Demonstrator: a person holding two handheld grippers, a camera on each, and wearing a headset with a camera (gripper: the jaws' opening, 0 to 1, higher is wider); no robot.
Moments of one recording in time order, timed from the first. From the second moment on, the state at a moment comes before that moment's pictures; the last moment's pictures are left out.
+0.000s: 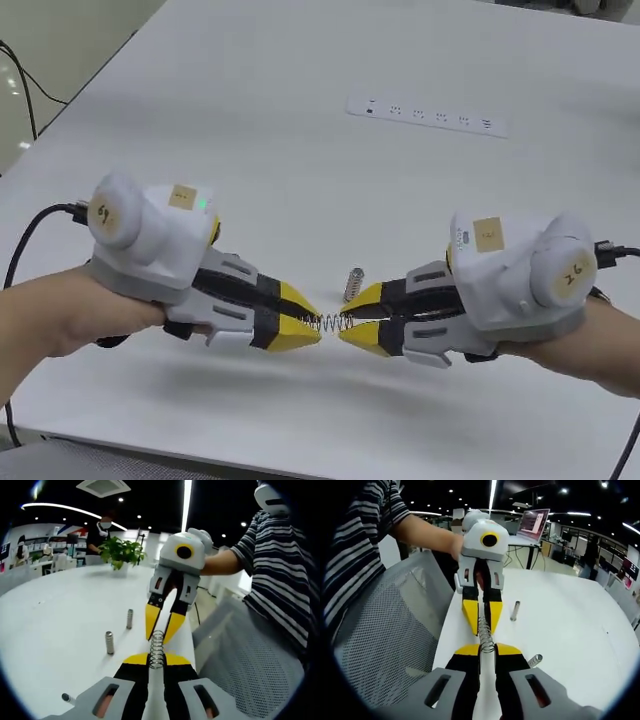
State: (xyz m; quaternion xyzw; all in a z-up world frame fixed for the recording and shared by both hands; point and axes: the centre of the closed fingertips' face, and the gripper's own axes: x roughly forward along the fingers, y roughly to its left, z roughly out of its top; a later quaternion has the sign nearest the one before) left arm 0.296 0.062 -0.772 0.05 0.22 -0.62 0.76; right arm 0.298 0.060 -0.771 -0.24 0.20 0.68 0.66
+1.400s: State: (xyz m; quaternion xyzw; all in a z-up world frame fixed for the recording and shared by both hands) left arm 0.300 0.060 -0.772 0.05 0.21 -0.60 0.77; right arm 0.293 0.103 -0.734 -0.27 0.12 0.69 0.66
